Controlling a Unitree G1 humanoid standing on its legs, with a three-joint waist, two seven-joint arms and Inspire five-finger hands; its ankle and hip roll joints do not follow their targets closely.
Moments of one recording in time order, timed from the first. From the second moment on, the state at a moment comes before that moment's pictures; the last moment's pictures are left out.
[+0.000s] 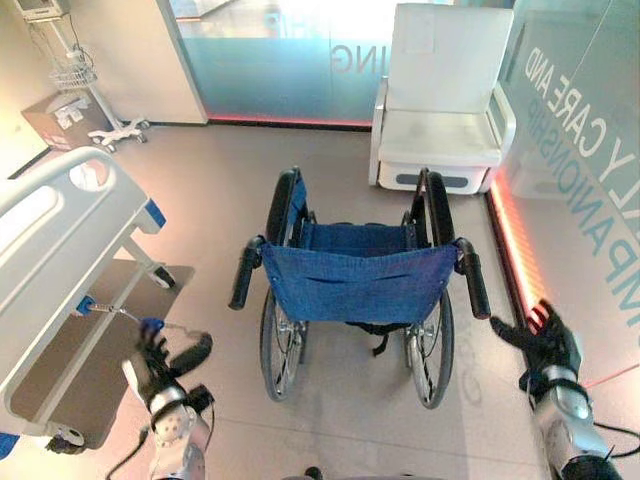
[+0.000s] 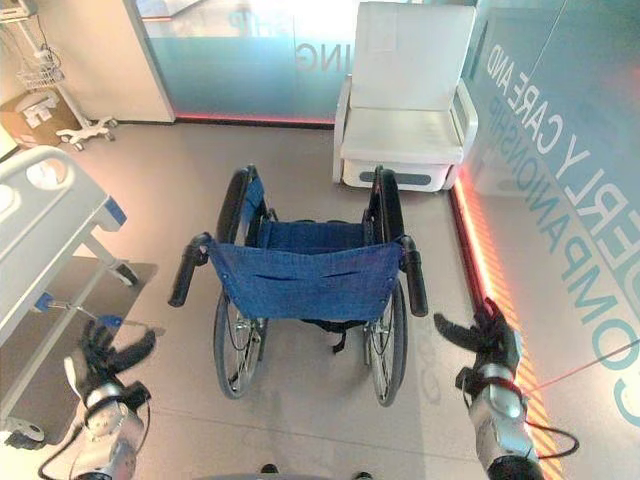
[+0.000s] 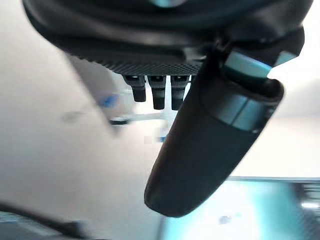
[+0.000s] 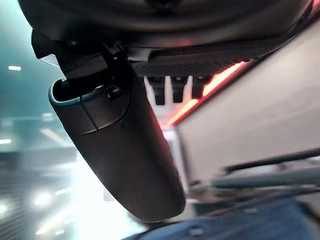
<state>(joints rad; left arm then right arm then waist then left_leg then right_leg) 0.04 0.39 0.05 0.48 -0.55 -0.41 0.52 -0.03 -0.51 -0.04 0.48 0.64 -0.20 -0.23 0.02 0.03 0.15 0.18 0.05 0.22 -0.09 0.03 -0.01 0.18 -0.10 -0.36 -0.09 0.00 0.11</state>
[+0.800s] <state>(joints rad) 0.00 0.48 0.06 0.03 -0.64 -0.28 0.24 -0.05 -0.54 -0.03 0.01 0.64 -0.05 -0.11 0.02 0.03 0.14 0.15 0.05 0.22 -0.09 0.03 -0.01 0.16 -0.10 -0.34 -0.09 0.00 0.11</state>
